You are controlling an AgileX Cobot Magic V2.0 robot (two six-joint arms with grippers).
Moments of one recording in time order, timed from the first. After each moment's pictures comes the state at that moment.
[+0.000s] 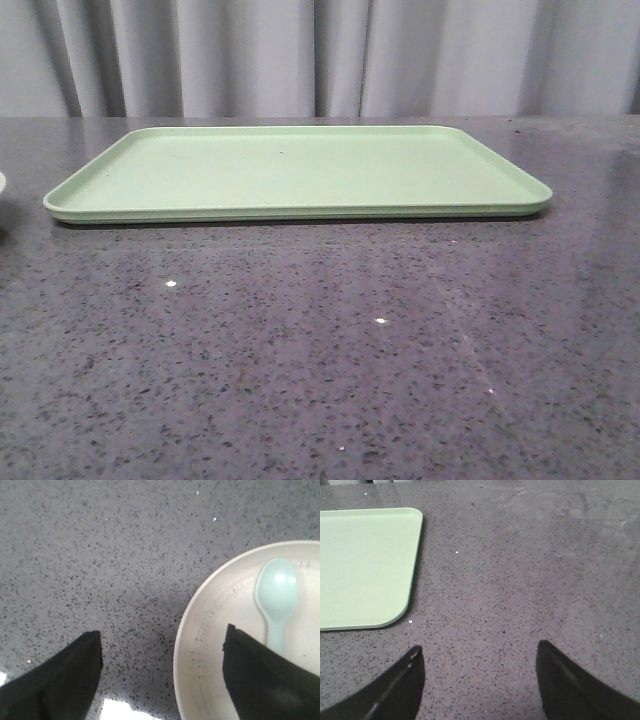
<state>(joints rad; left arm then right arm) 0.28 1.10 -0.86 0.09 0.73 -0.02 0.05 0.54 -0.57 -0.02 0.53 0.13</state>
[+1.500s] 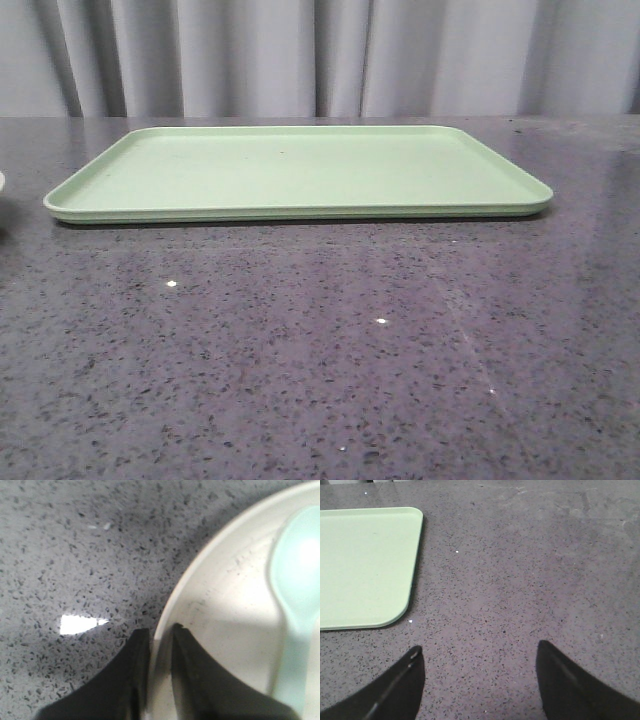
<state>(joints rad) 0.37 1.45 -1.01 -0.15 0.90 0.19 0.05 0.54 -0.57 -0.02 0.53 0.13</state>
